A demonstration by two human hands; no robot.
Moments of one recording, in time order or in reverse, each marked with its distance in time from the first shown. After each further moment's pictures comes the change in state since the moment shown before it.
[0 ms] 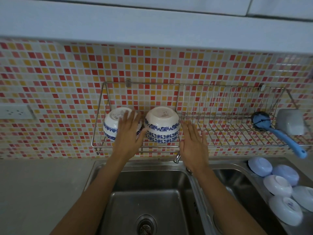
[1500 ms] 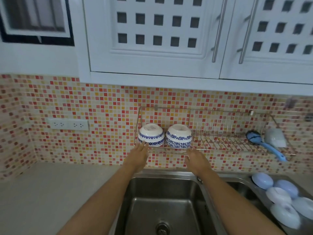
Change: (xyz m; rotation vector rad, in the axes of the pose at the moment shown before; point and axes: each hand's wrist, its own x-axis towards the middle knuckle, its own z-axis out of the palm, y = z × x) left_hand -0.109 -0.005 -0.124 0.169 -0.461 -0.092; right_hand -0.067 -0.066 -0.078 0.058 -0.290 -0.022
